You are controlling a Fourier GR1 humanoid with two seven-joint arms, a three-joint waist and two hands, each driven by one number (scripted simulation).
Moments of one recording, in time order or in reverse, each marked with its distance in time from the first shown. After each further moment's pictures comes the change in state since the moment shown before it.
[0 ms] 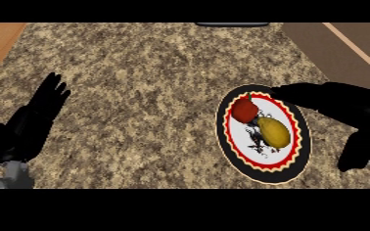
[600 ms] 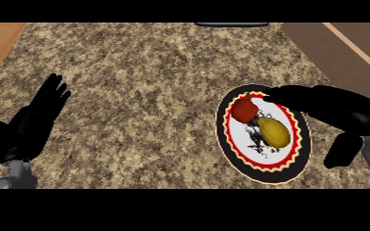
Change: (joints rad) left arm -0.006 -0.047 0.043 0.017 -0.050 -0.039 0.012; right arm 0.038 0.122 -0.055 0.025 0.174 -0.001 -0.124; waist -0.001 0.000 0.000
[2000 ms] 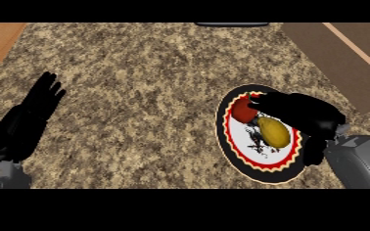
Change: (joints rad) left arm -0.008 -0.052 0.097 -0.037 -0.045 -0.093 0.060; right arm 0.028 0.189 0.023 0.056 0.375 -0.002 -0.029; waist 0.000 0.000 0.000
